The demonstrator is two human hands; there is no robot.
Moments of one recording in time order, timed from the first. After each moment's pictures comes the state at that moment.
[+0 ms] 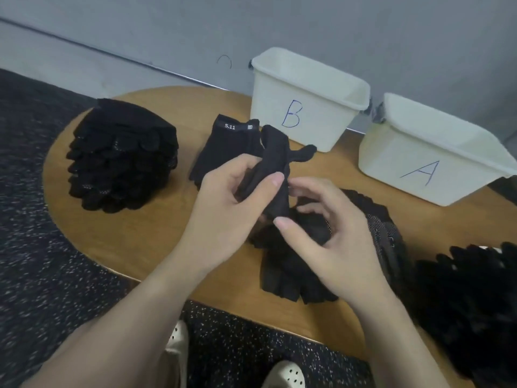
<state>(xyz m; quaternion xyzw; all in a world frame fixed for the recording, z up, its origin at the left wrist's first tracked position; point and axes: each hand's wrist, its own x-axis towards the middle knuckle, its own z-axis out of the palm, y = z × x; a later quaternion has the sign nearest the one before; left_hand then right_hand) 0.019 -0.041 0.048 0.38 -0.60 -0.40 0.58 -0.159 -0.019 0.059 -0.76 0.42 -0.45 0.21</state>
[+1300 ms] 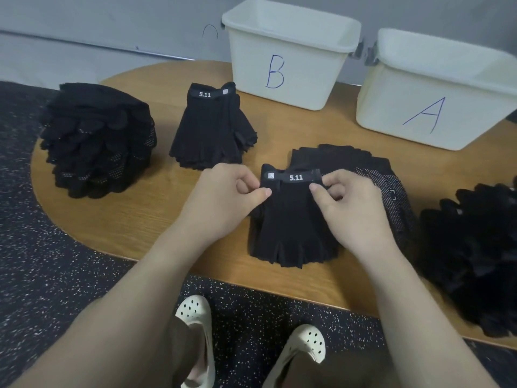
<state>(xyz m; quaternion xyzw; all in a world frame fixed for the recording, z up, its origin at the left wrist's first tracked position) 0.000 -0.058 0.009 0.59 -0.68 -0.31 0.30 -0.215 -0.029 0.019 -0.59 0.70 -0.35 0.19</state>
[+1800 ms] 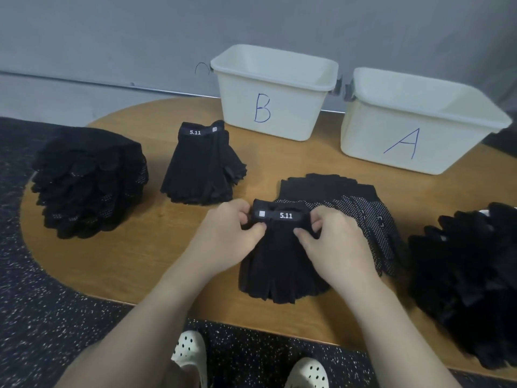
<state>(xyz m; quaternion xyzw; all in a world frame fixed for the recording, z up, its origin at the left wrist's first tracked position) -0.015 -0.067 0.001 0.59 -0.68 -0.33 0.26 -0.208 -0.027 0.019 -0.61 0.75 -0.22 0.13</state>
